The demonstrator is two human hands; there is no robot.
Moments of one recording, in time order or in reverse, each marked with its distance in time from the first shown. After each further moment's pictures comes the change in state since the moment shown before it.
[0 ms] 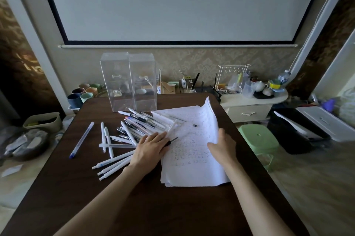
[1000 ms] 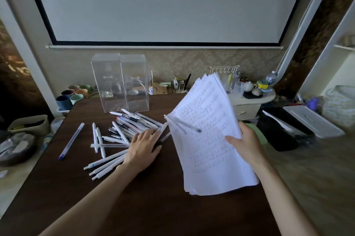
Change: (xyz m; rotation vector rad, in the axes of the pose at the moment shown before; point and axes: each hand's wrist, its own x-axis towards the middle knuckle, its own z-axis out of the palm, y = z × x) left_hand -0.004 0.008 -0.005 -0.065 0.136 -0.022; right_hand -0.037 0.010 -0.097 0.374 -0.002 -0.065
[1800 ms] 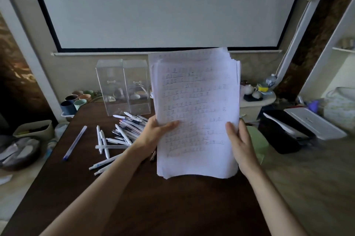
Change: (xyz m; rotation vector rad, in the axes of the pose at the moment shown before) left_hand 0.007 0.056 -0.082 -1.526 -0.070 -0.115; right_hand -0.025 -0.013 0.015 0.476 0.032 -0.110
